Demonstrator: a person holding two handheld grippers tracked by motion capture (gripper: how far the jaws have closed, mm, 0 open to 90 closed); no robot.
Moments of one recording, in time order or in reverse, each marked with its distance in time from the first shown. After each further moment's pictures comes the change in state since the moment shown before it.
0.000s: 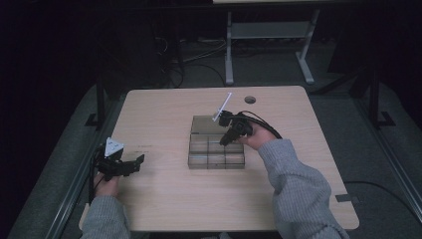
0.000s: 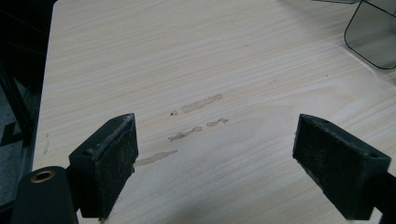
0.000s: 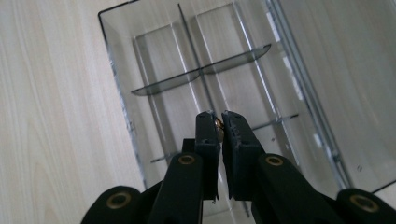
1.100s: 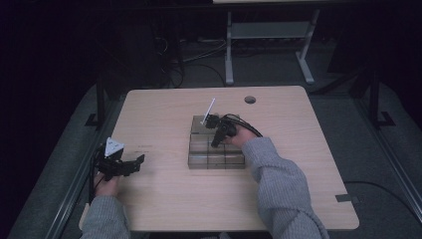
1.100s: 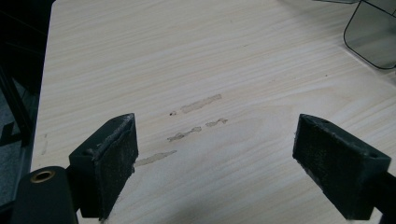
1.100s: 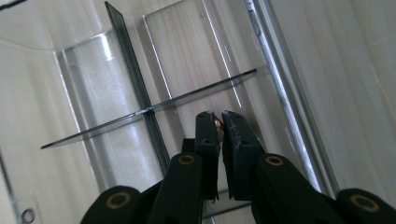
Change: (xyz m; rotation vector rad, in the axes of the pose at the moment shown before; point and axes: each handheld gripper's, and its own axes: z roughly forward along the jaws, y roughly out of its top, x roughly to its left) left arm 0.000 0.000 0.001 0.000 -0.004 0.000; right arm -0.027 0.026 0.069 0.102 0.010 0.033
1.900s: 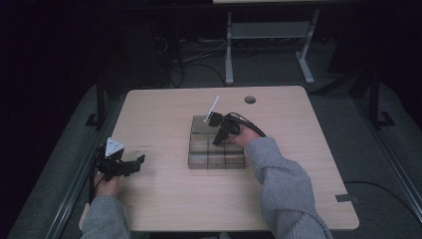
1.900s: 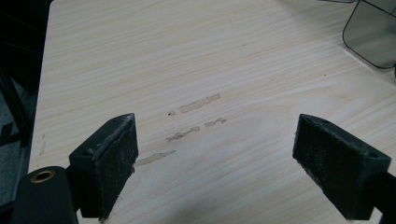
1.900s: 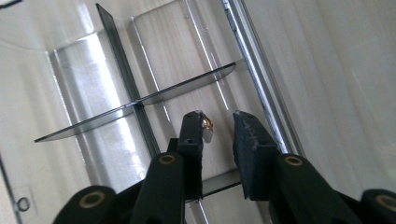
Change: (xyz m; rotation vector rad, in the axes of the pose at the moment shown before) left arm -0.001 0.000 0.000 0.007 -0.004 0.014; right arm -0.001 -0.008 -0.012 -0.037 -0.038 0.016
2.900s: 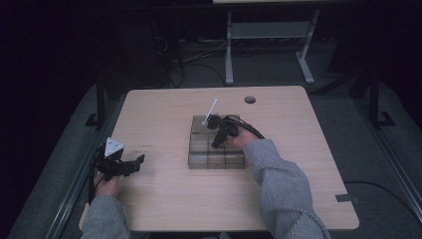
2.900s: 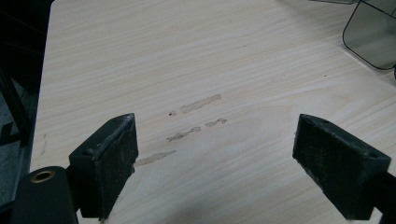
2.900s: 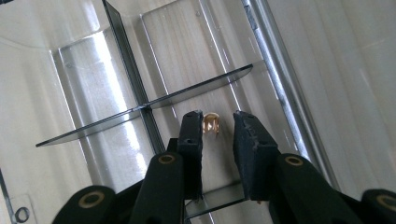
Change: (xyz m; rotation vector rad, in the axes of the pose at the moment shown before) left arm 0.001 0.000 0.000 -0.006 0.002 -0.014; right arm 0.004 0.001 0.009 0.010 0.012 -0.013
